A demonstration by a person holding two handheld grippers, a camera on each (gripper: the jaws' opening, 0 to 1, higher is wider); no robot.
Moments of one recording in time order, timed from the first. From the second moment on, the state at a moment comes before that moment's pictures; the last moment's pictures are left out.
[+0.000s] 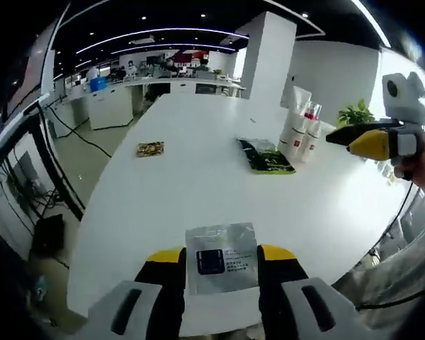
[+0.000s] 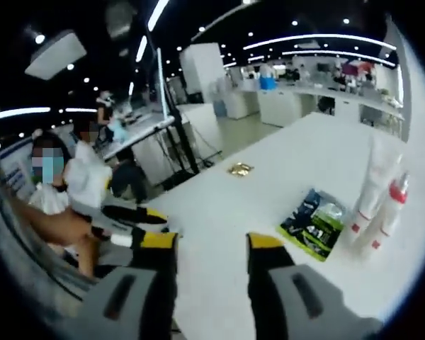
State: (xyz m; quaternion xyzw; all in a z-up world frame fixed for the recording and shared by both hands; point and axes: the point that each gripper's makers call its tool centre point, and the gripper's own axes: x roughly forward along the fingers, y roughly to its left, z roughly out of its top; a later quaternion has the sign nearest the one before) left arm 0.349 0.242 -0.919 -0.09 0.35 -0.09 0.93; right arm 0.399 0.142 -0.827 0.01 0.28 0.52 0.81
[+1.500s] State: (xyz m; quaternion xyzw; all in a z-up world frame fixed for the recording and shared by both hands) left arm 0.350 0.162 -0.815 -0.06 0.22 -0.27 0.94; right arm 0.362 0.165 -0.813 0.29 0.43 0.52 0.68
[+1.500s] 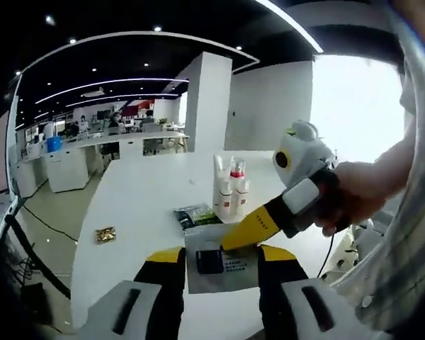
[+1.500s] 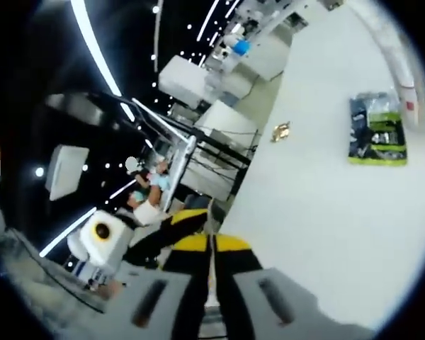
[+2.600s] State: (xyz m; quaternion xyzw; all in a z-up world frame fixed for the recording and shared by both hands) left arm 0.345 0.136 -0.772 -0.54 0.16 -0.35 0.75; right arm 0.354 0.137 -0.770 0.39 0.37 0.56 0.63
